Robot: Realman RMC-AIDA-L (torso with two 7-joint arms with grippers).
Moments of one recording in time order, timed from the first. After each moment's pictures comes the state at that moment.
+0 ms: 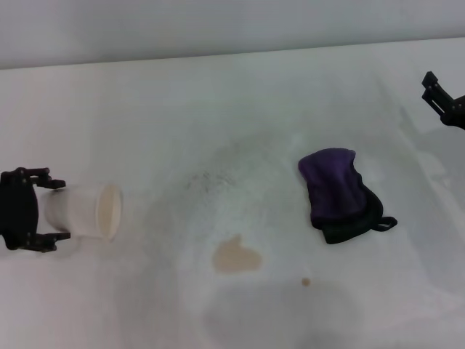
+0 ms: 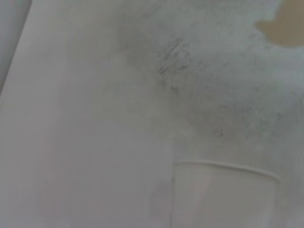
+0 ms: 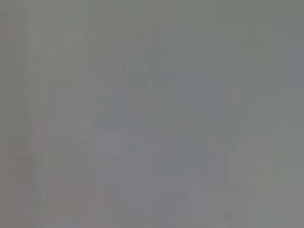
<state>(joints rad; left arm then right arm) -0.34 -2.07 1.21 1.23 2.40 1.28 -1.25 0.41 2.02 -0.74 0.00 2.37 1.17 -2.72</state>
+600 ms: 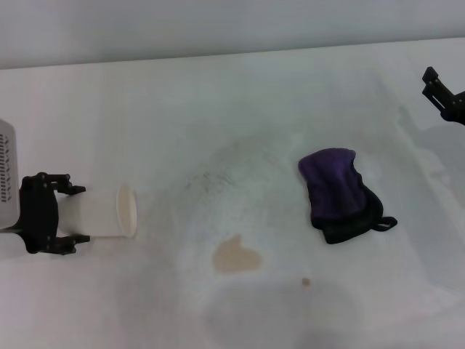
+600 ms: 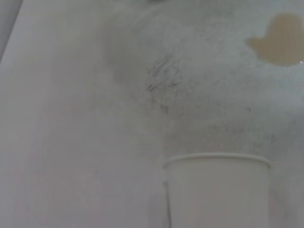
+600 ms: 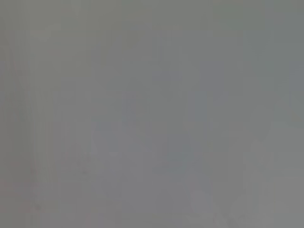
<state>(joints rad) -0.36 -2.08 1.24 1.18 2.37 1.26 -1.25 0.41 2.02 -0.74 -0.01 2.38 1.17 -2.72</state>
